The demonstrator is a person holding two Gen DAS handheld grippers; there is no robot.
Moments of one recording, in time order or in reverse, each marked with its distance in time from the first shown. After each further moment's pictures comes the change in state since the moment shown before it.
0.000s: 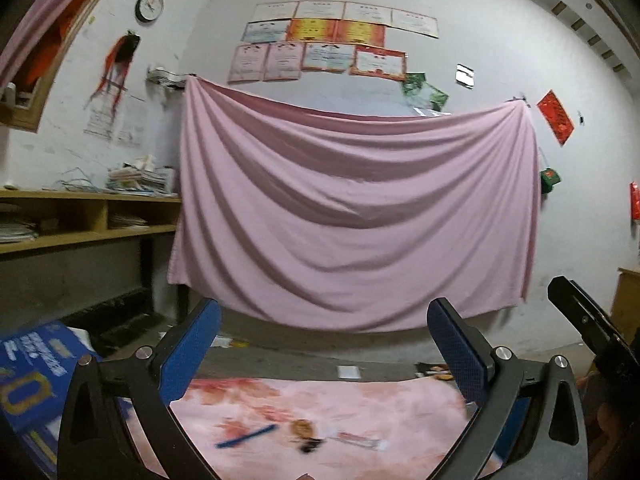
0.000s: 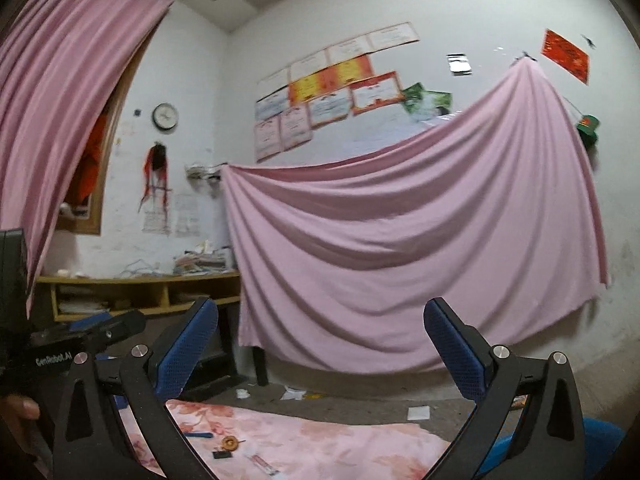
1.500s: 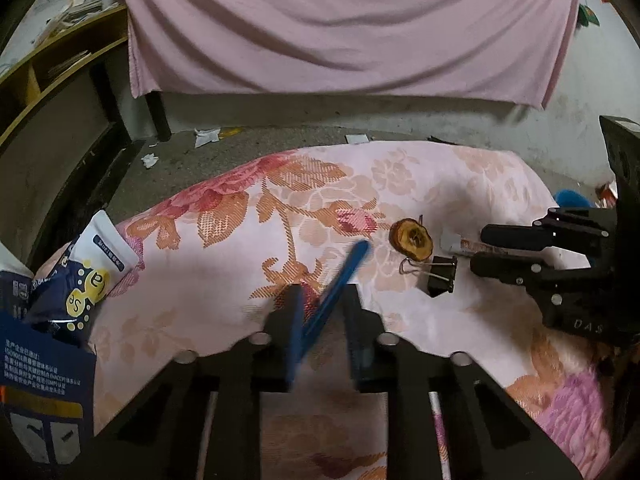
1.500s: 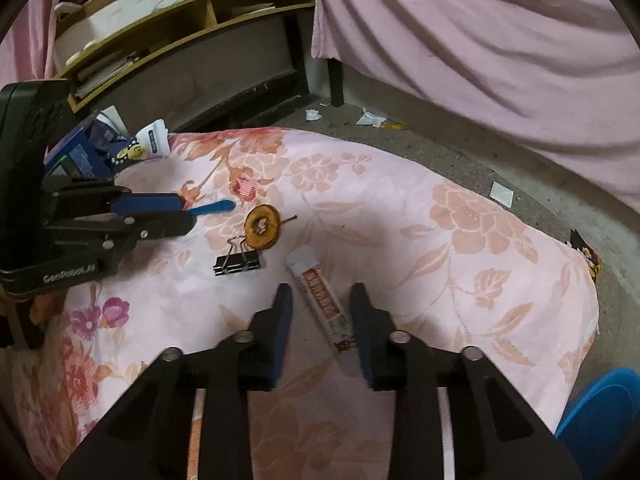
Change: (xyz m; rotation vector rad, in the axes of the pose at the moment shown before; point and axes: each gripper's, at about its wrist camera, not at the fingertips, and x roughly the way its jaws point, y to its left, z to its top) left arm 0.151 0.060 -0.147 0.094 0.909 -0.090; right arm 0.161 0.053 -0.152 -0.105 1.111 0.303
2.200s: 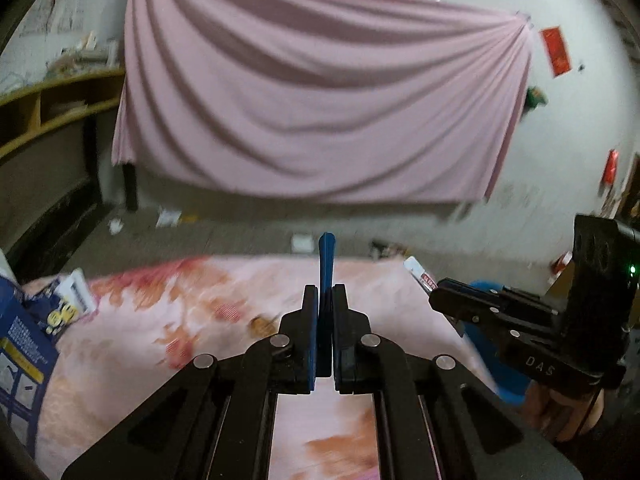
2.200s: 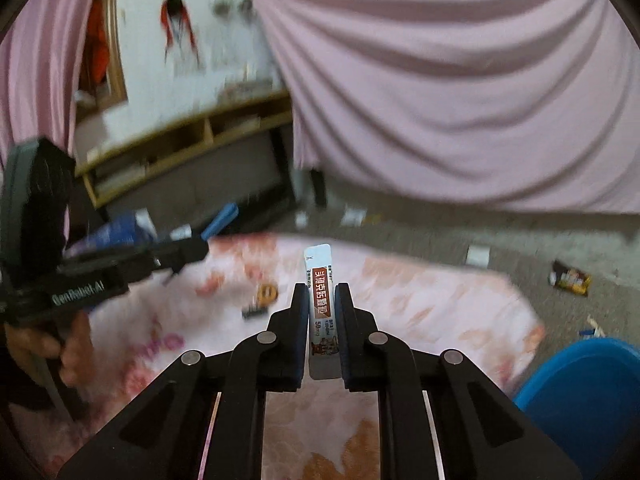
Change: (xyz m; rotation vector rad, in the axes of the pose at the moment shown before) left arm -0.096 -0.074 0.003 -0.077 -0.431 -0.176; right arm -0.118 -0.021 -0.046 0.114 -0.460 -0.023
